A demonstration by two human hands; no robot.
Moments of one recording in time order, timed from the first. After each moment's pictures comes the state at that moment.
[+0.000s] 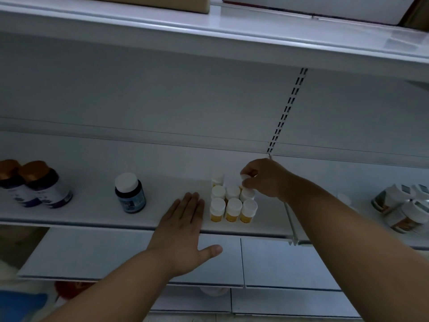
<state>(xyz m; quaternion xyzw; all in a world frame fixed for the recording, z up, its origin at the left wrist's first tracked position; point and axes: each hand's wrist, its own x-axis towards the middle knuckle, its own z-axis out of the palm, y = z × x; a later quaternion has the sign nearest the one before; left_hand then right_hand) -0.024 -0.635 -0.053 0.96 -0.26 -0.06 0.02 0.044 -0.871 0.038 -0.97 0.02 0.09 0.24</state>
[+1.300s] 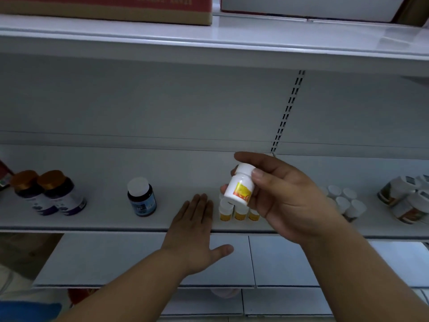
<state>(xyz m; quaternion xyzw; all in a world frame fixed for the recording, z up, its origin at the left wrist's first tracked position) -0.026 -0.636 -0.047 0.96 -0.26 -0.06 0.00 -0.070 -0.814 0.096 -0.52 -0.04 0.08 0.85</state>
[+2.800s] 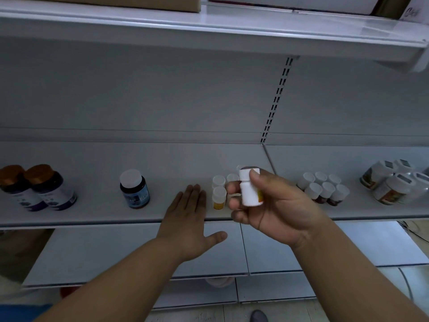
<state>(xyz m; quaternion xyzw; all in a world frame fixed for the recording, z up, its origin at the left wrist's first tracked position) -0.028 -0.636 -0.046 0.97 -0.25 -0.05 0.01 -0.082 -0.819 0.066 -0.43 -0.01 0.18 0.88</state>
